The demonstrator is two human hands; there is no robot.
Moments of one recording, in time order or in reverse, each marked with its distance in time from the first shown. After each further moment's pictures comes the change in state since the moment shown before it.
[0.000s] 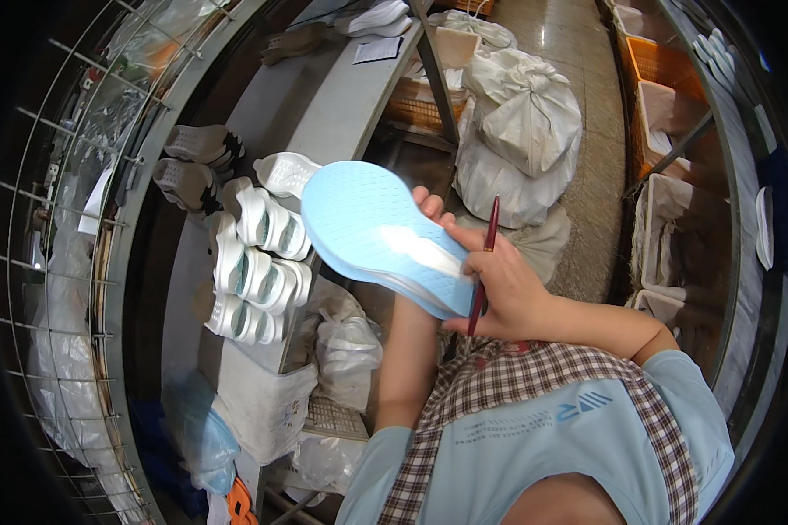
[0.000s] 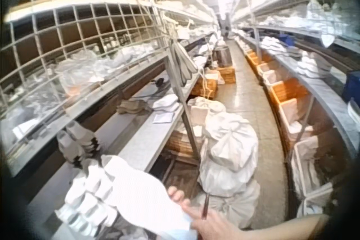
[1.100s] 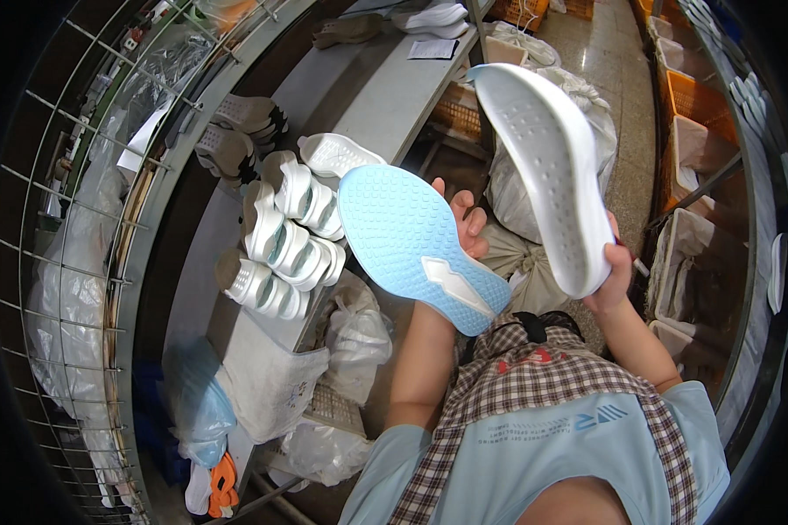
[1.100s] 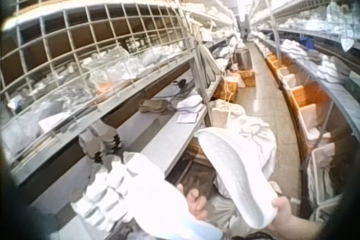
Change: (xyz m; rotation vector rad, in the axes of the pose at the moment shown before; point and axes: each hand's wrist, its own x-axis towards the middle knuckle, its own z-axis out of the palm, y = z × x) left_hand -0.016 0.021 0.027 0.067 -0.200 -0.067; right_hand -0.022 0.038 -0.022 1.223 0.552 0.411
